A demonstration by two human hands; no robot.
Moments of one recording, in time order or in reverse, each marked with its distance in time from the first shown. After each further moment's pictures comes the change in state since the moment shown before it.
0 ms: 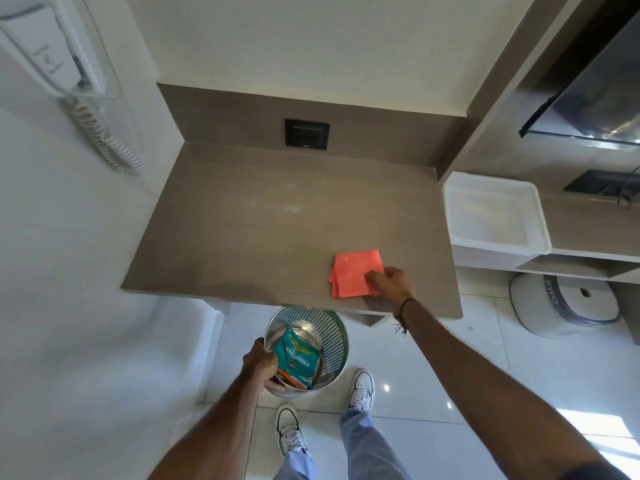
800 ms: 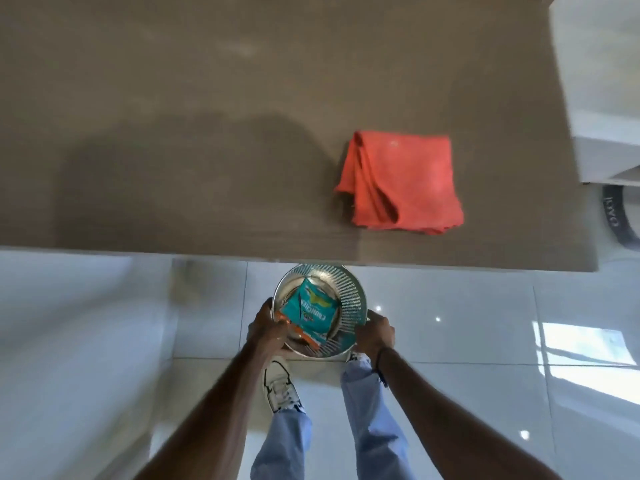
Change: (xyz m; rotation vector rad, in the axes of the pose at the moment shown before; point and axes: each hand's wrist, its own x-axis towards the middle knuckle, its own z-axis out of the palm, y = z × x) left_hand 0.211 -0.060 0.128 -0.016 -0.076 -0.009; right_hand 0.119 0.285 0.174 -0.291 -0.076 0.221
